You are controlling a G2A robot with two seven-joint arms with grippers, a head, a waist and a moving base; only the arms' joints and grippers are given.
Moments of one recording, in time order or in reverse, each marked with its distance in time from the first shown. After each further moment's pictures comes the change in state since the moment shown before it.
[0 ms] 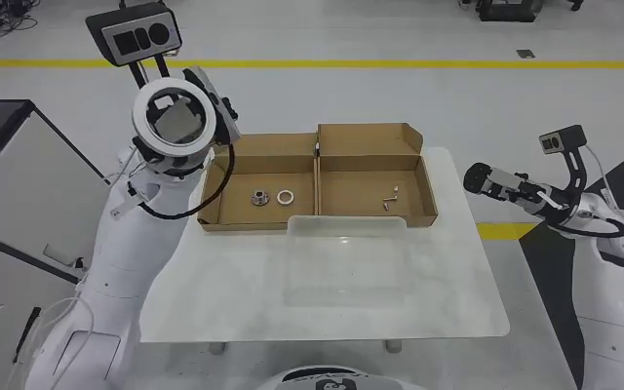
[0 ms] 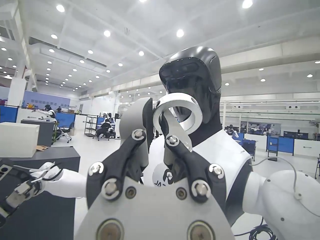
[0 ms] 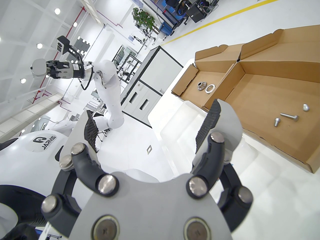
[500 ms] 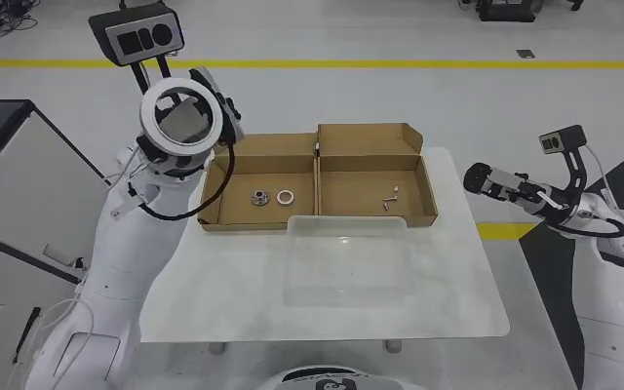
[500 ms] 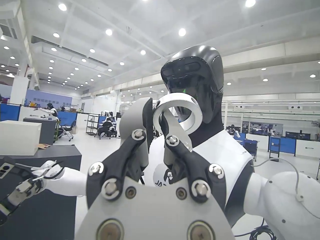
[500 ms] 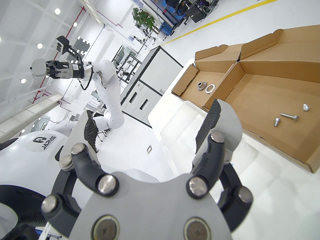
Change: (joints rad) left arm 0.015 0.002 -0.014 -0.013 0.077 0.058 0.029; right arm 0.000 0.000 0.000 0.000 0.000 0.000 0.000
